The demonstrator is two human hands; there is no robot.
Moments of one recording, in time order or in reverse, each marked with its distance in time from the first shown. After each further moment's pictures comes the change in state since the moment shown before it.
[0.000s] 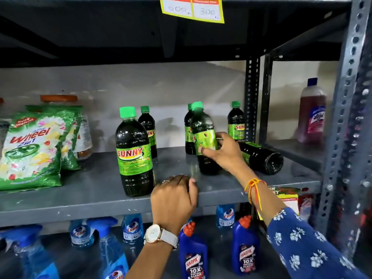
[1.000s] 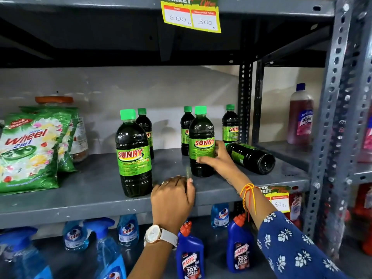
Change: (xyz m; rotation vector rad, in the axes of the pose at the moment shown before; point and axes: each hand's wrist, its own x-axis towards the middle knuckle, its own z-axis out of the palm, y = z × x) left_hand -0.004 -0.002 0.005 -0.037 -0.005 -0.002; right_hand -0.012 0.017 0.004 0.245 -0.175 0.094
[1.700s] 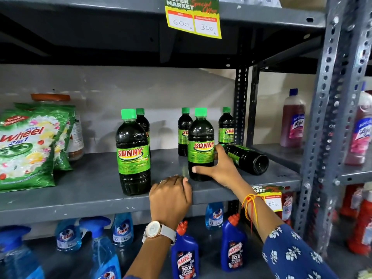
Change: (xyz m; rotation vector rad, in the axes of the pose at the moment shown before) left_hand 0.000 0.000 0.002 0.026 0.005 -0.025; right_hand -0.034 -0.013 -0.006 -0.170 0.021 -0.077
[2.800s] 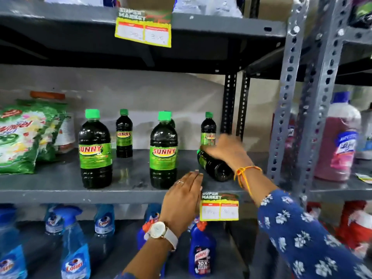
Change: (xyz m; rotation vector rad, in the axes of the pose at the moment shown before) left_hand 0.003 0.127 0.019 -0.196 -0.075 0.220; right_hand 0.047 -0.011 -0.124 -0.777 -0.009 0.081
